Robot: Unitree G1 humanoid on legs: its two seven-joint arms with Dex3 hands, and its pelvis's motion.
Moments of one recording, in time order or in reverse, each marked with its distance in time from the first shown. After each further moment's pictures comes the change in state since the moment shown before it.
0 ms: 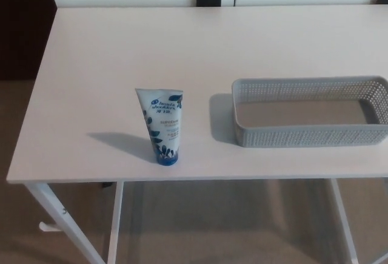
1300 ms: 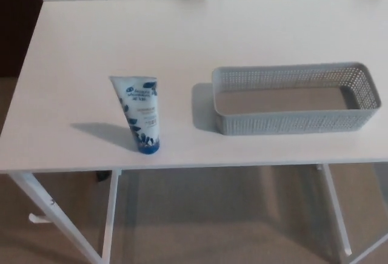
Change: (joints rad) left_arm 0.010 0.004 -0.058 0.015 0.024 0.017 -0.007; right_arm 0.027 -0.015 -0.015 0.002 0.005 -0.011 -0.014
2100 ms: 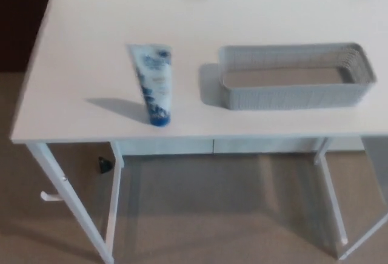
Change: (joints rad) left_arm 0.003 -0.016 0.025 -0.001 -0.005 0.001 -0.005; right_arm 0.030 -0.013 -0.014 -0.004 0.022 -0.016 -0.017
